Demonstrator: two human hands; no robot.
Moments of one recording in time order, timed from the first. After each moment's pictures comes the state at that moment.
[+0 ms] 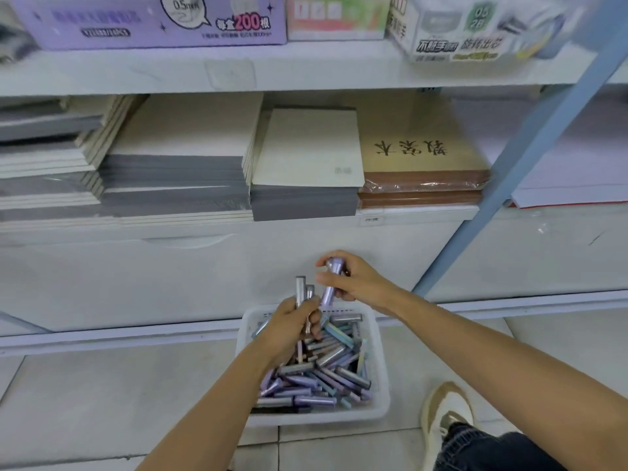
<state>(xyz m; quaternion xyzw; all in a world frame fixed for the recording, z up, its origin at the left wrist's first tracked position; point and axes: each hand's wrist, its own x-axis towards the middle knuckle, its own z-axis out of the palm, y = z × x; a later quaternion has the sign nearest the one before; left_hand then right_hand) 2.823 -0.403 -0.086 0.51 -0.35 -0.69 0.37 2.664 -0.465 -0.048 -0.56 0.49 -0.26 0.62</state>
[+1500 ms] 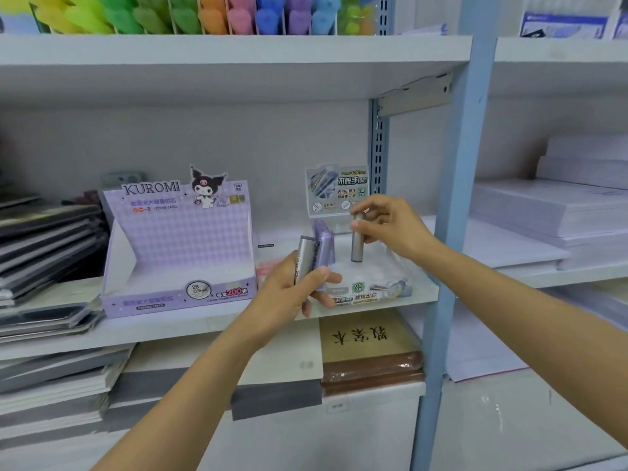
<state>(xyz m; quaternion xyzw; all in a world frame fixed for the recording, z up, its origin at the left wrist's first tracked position) 2.782 -0.481 0.249 0.36 -0.73 -0.37 0.45 2.567 -0.552 0.297 -0.72 0.44 -0.50 0.21</state>
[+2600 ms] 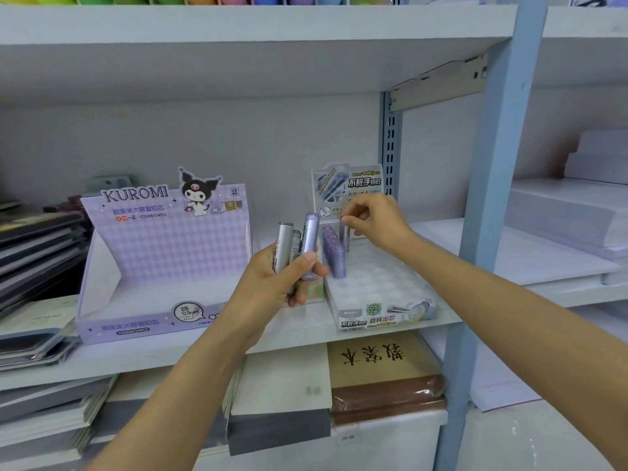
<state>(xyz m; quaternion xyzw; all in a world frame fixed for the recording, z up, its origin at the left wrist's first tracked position) 2.796 -0.520 0.262 0.36 -0.66 -0.40 0.52 2.593 -0.631 0.295 -0.74 0.48 -0.46 0.07</state>
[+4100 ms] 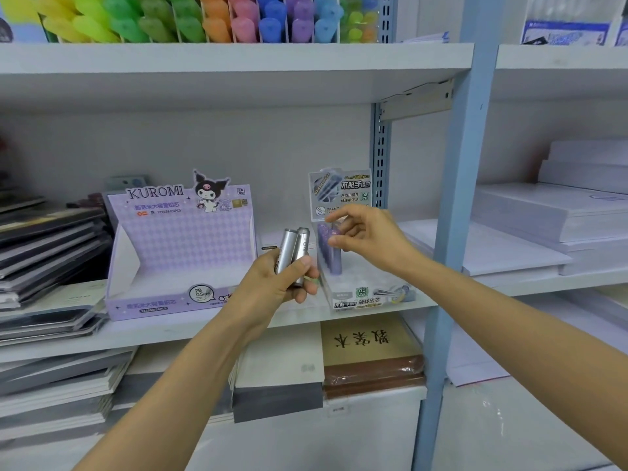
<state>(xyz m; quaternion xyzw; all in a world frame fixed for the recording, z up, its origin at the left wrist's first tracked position) 2.797 -0.491 0.259 0.35 -0.64 -0.46 0.51 2.595 -0.544 0.292 -0.78 0.40 -0.46 0.13</state>
